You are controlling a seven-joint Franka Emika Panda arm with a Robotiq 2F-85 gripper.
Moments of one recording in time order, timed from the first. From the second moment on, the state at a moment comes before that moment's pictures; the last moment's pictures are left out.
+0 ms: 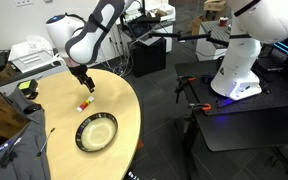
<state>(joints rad) -0.15 0.76 0.07 -1.55 -0.13 2.40 -0.80</state>
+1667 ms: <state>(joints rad) -0.12 1.43 0.07 -0.63 -0.14 1.97 -1.02</state>
